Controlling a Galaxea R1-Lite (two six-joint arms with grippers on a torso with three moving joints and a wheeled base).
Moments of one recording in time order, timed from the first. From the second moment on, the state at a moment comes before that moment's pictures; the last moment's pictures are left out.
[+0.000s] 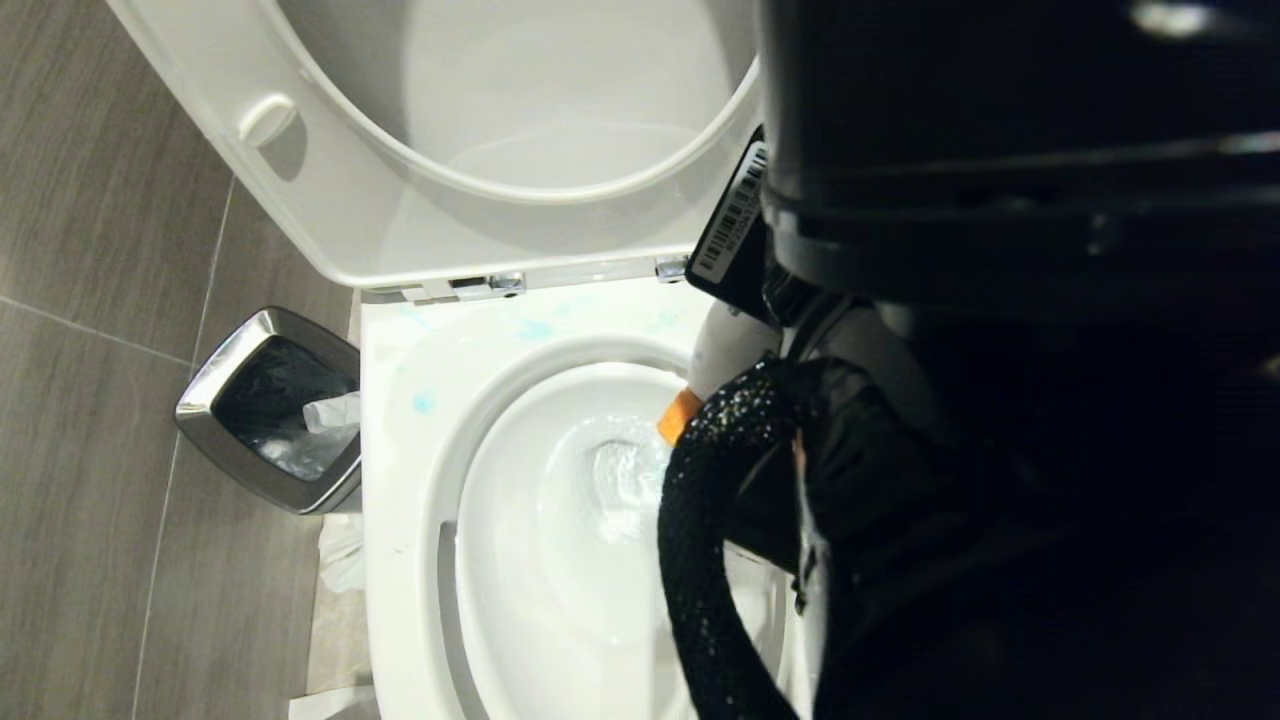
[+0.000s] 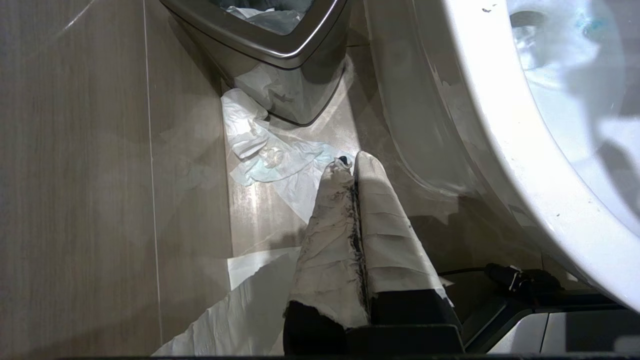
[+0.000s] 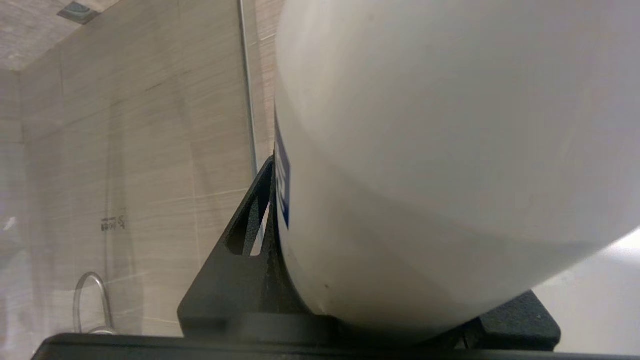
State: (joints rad) left arm 0.00 0.00 0.00 0.01 -0.01 0.02; right arm 1.29 1.79 -1.68 0.05 -1.50 -2.49
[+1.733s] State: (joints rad) left arm 0.00 0.00 0.00 0.01 -0.01 0.02; right arm 1.23 1.70 -1.52 -0.28 -1.51 -2.48
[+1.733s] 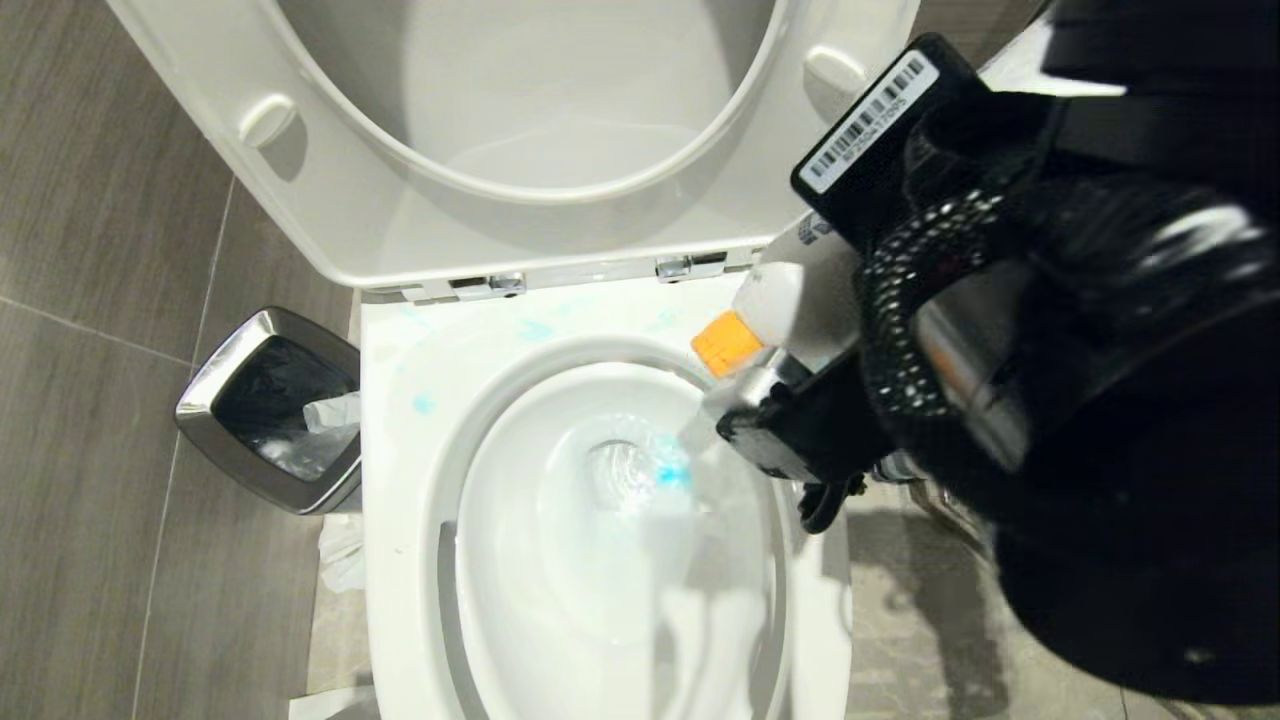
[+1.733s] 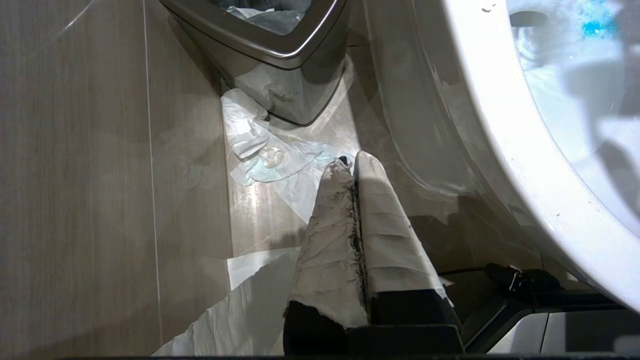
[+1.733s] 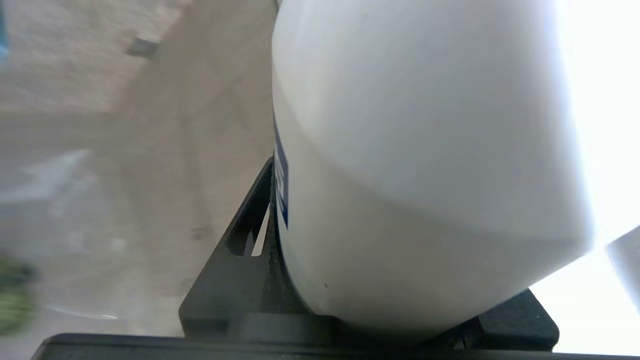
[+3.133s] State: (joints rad) left arm 0.00 0.00 0.00 0.01 -0.01 0.02; right arm 1.21 1.52 -1.44 -1.52 -1.52 -2.38
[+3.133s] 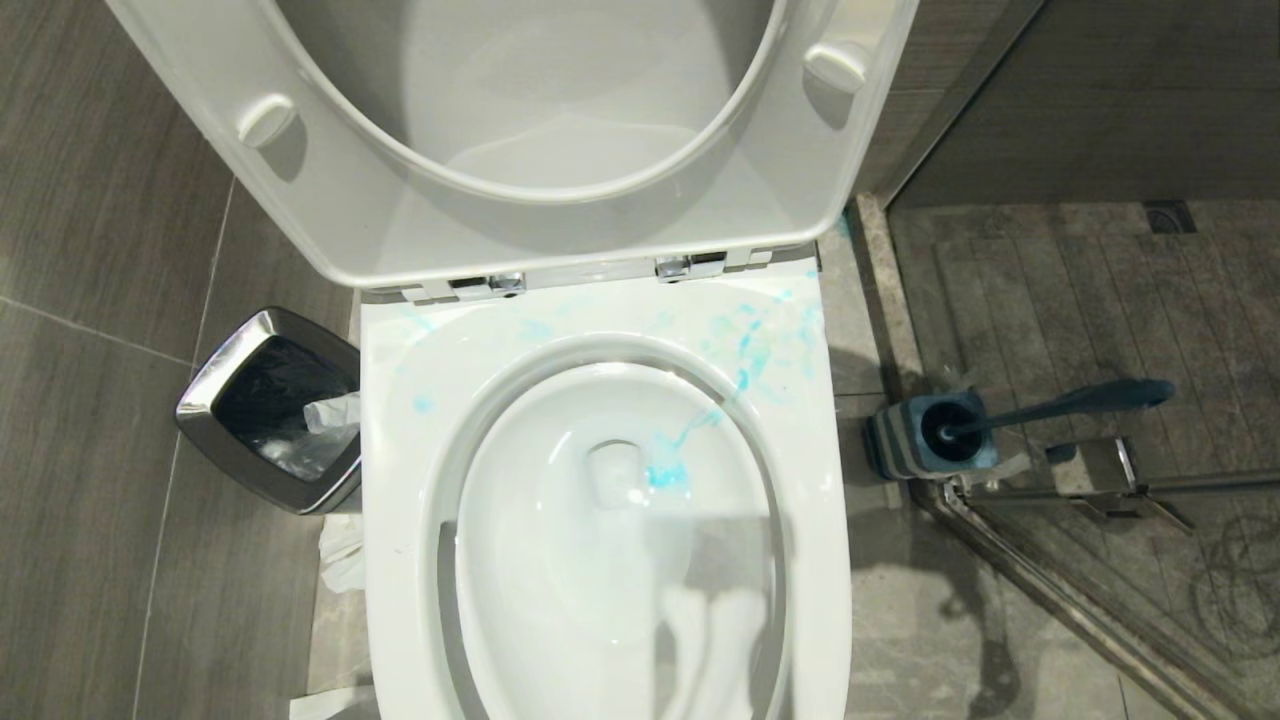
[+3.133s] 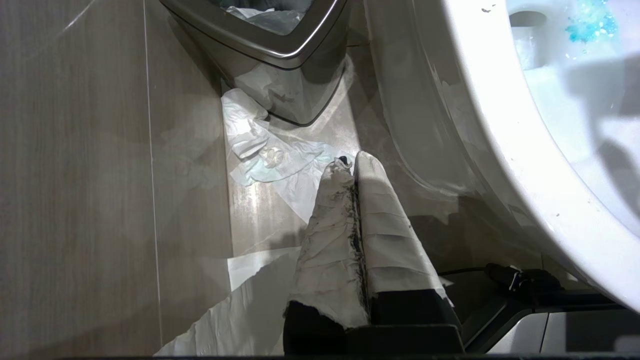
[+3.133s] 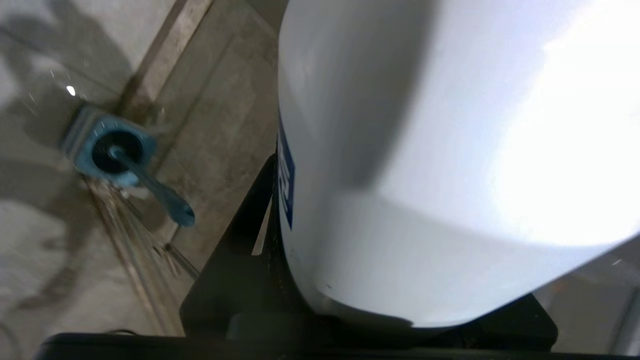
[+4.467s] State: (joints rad) left arm 0.00 0.00 0.00 0.01 -0.01 0.02; right arm 1.12 1.67 -1.99 -0.94 -1.52 -2.51
